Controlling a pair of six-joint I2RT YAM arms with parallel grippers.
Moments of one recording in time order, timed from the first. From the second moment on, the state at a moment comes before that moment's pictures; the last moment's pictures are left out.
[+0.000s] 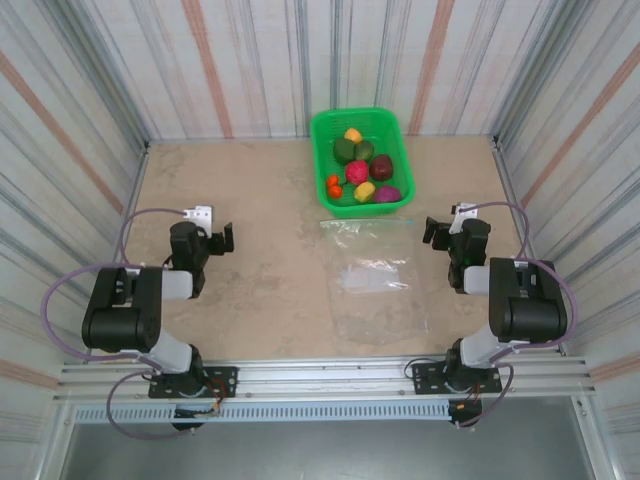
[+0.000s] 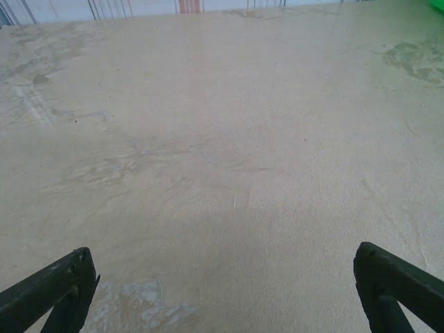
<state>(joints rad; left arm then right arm) -0.02 1.53 0.41 0.69 0.03 0.06 -0.08 1.55 0.40 0.73 -0.06 0.09</state>
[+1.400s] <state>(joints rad) -0.13 1.34 0.39 0.64 -0.11 0.10 -0.09 1.26 0.39 0.57 -0.02 0.11</state>
